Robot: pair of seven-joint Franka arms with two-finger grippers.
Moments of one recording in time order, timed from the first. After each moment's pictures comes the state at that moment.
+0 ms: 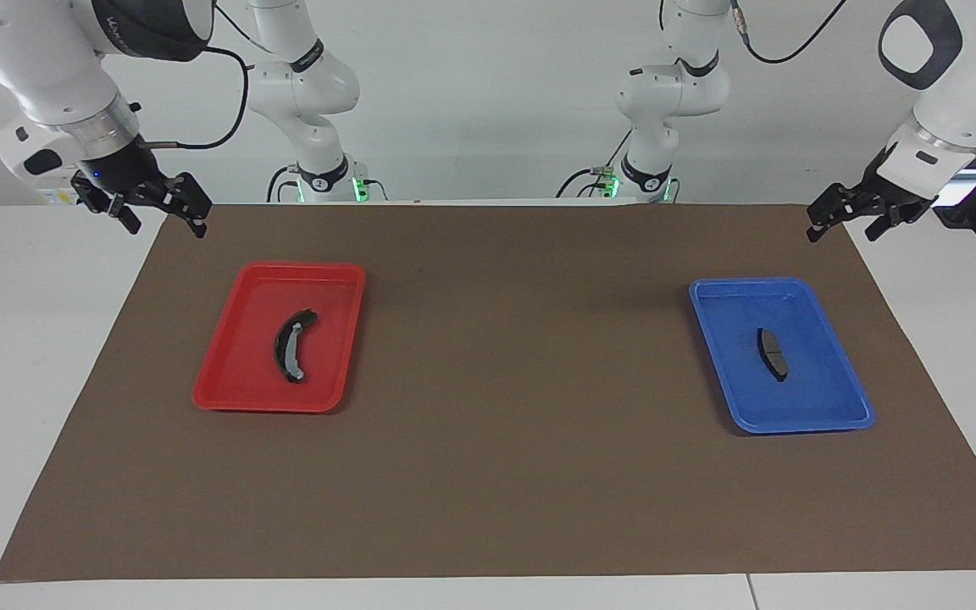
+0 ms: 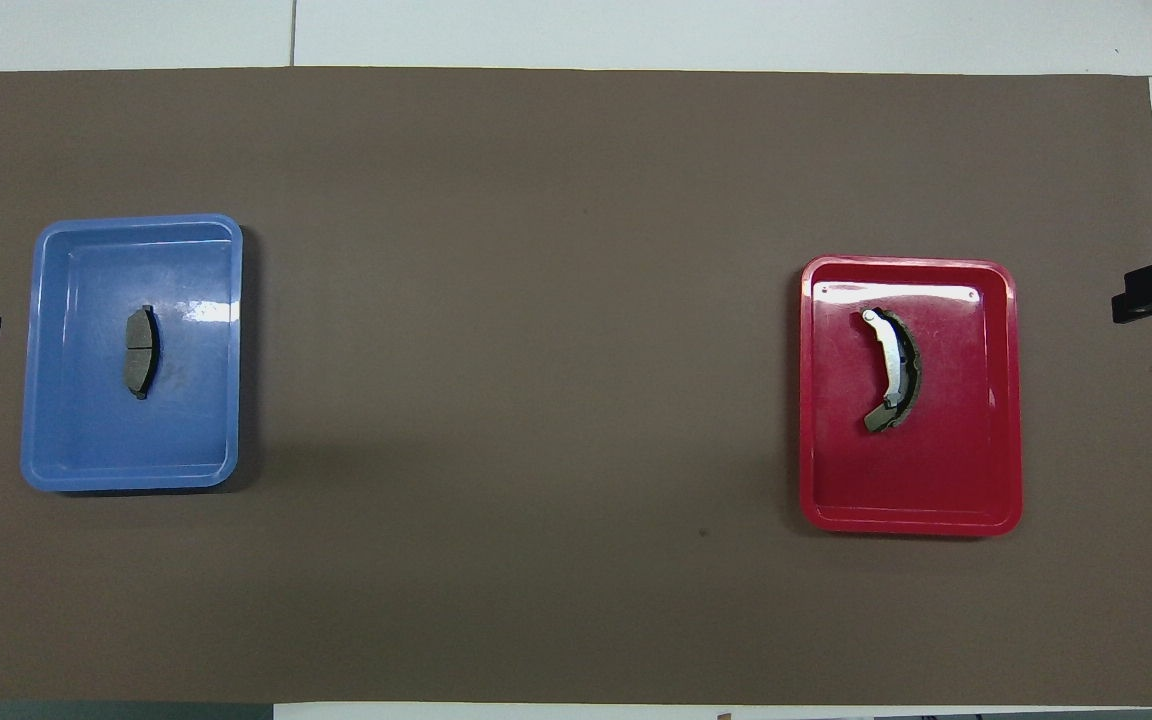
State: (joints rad) left arm -0.03 -0.01 0.13 -1.63 0.00 1.57 0.16; right arm 0.01 -0.03 -0.11 -1.61 -0.02 1.54 -0.01
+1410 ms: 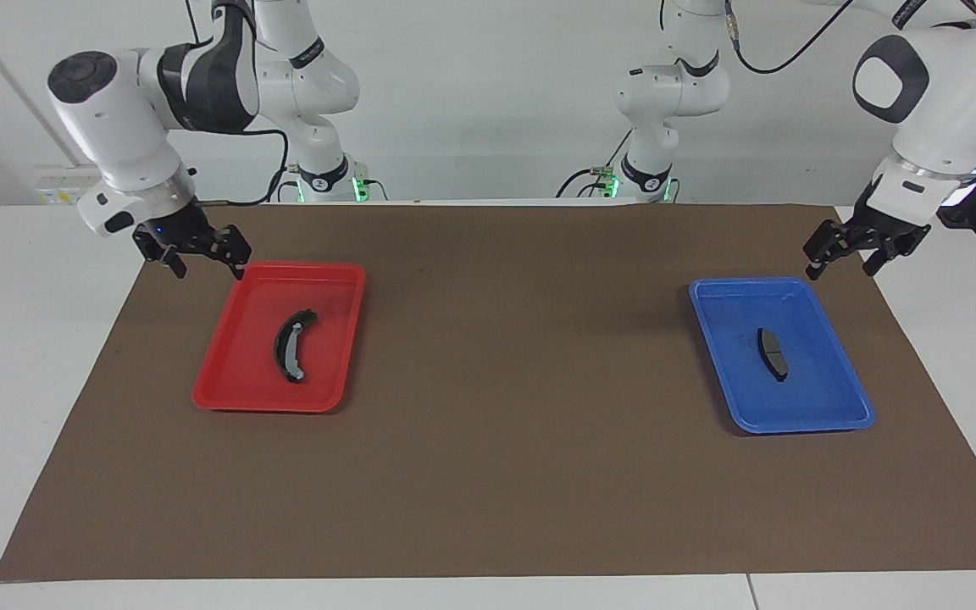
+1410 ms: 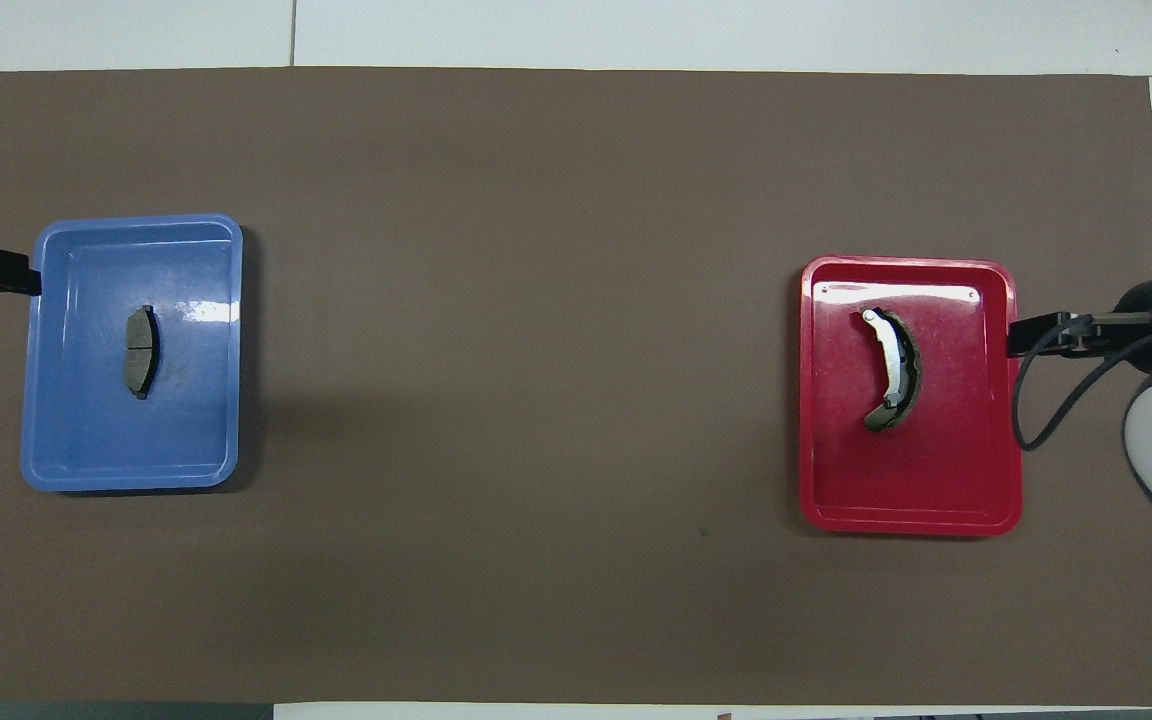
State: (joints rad) left arm -0.03 0.00 0.11 -1.80 0.00 1.89 0.13; right arm 0.04 -0.10 -0.10 -2.08 -0.02 1.96 -0.01
